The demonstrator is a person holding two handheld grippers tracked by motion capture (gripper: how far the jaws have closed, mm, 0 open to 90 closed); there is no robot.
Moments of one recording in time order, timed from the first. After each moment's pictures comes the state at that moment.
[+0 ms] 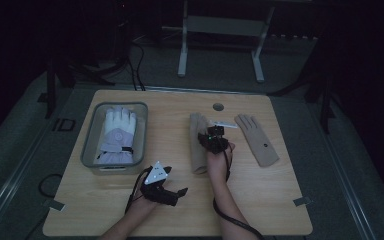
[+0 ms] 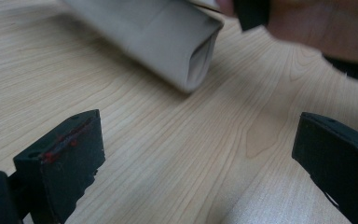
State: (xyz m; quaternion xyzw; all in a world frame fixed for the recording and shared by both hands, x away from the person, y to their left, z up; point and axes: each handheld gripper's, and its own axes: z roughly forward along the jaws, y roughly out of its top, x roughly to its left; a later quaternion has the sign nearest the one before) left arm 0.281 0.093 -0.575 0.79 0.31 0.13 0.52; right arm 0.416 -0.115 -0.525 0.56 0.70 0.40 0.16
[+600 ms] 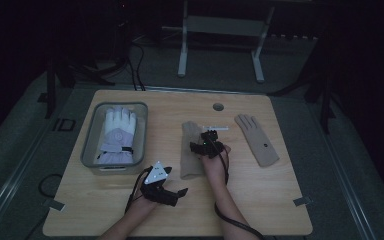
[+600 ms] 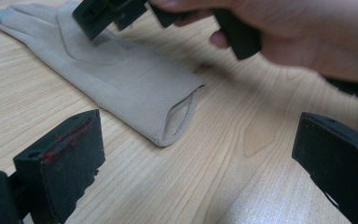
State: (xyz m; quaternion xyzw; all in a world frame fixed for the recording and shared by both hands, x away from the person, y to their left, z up) left arm 0.282 0.093 -0.575 0.79 0.31 0.12 0.52; right arm 0.421 -0.113 -0.542 0.55 0.75 0.35 0.14
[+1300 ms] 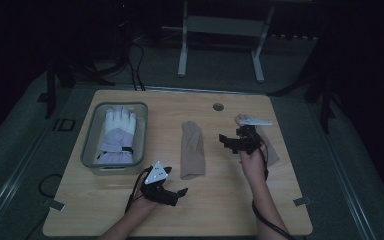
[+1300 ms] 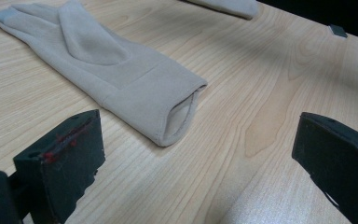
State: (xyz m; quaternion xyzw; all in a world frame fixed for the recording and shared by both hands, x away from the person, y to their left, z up) left arm 0.282 0.093 -0.575 0.79 0.31 0.12 0.52; right arm 0.411 -0.225 -0.487 0.48 0.75 0.42 0.18
